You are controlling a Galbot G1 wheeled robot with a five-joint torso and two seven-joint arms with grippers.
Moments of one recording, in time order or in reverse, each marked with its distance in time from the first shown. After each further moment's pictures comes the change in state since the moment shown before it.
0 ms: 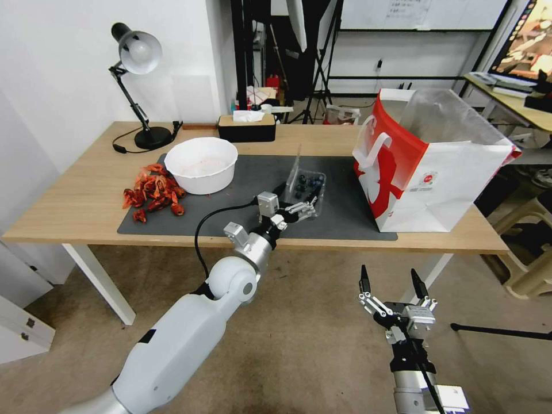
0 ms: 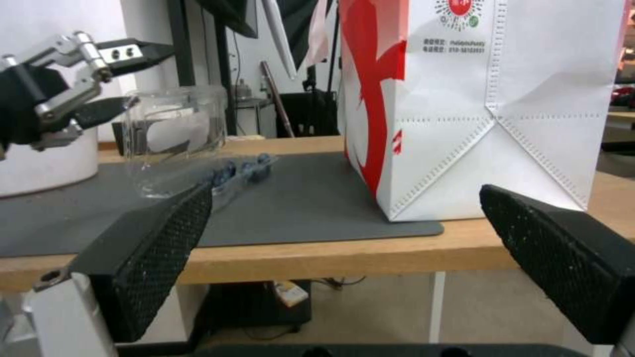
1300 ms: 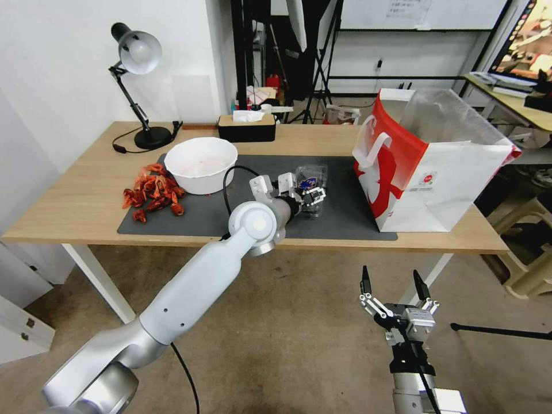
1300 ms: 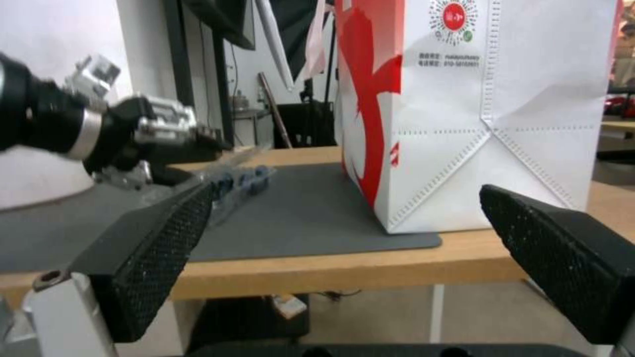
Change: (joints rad) left arm -0.274 -0.089 0.049 0.040 -0.569 0.554 -0.642; right arm 0.014 0.010 -0.003 -0.008 -0.003 0.026 0.003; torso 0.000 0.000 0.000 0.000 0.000
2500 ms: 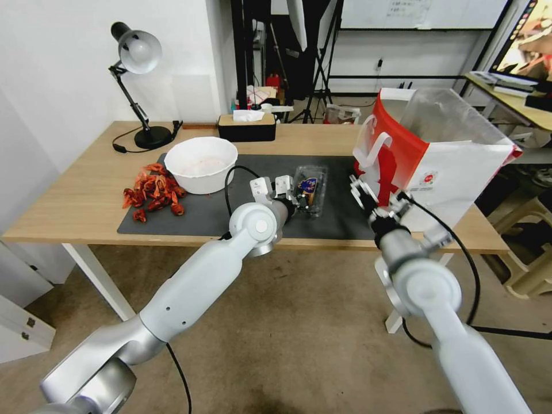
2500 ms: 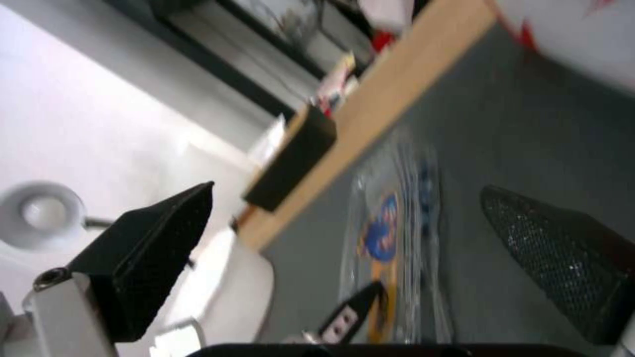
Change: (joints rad) left arm -0.002 0.015 0.020 0.025 0.050 -0.007 -0.005; right arm 0.811 -0.248 -0.111 -0.113 1.298 -0.566 0.299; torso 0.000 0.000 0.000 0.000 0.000
